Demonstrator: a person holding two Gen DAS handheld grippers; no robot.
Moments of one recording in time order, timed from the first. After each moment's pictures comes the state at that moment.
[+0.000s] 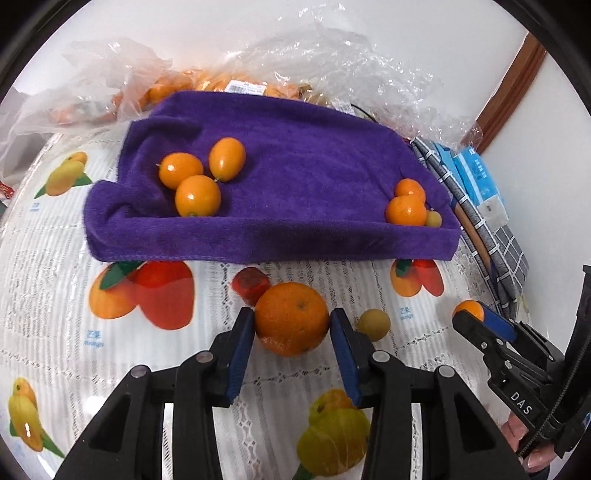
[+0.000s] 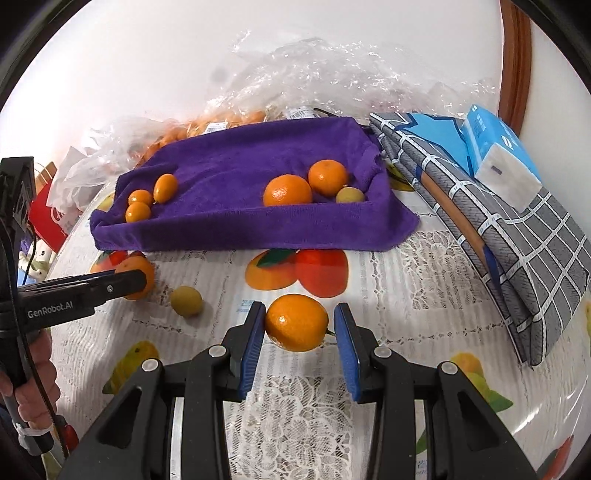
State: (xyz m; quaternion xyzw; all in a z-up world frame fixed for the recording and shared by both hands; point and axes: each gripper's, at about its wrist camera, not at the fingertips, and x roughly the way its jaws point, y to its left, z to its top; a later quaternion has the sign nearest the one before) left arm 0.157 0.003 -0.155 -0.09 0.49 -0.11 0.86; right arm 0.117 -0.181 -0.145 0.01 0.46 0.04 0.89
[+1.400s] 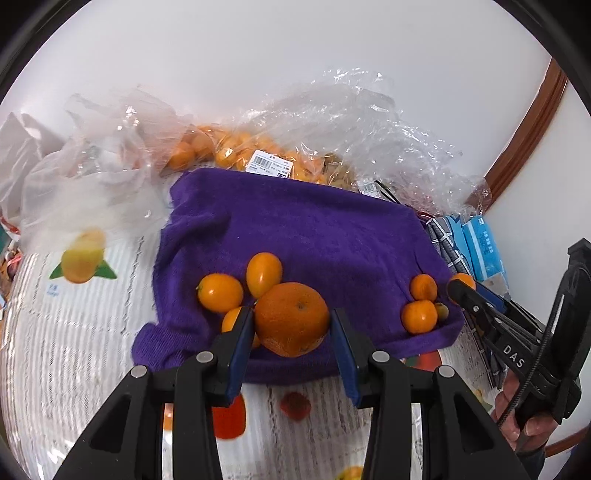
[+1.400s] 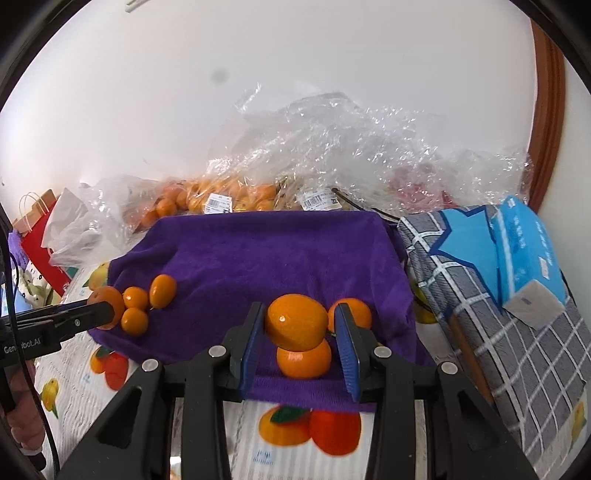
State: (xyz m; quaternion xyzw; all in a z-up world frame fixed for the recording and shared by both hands) left arm 0.227 0.046 -0.114 -0.12 0.44 -0.10 0.88; right arm 0.231 -0.159 -0.105 -0.01 0.41 0.05 0.91
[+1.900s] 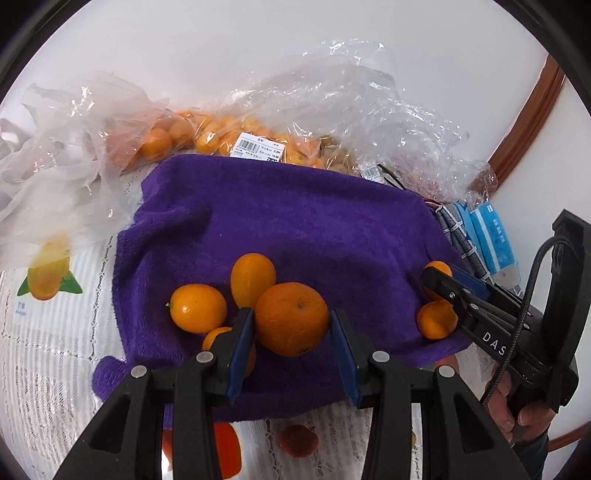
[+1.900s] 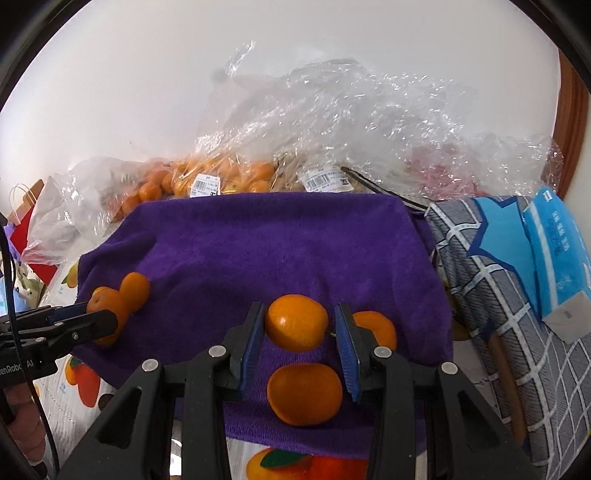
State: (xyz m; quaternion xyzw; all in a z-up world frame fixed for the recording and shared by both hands) left arm 0.253 0.031 -0.144 -0.10 0.46 -0.11 0.88; right arm 0.270 -0.153 -0.145 -0.02 0.43 0.06 0.90
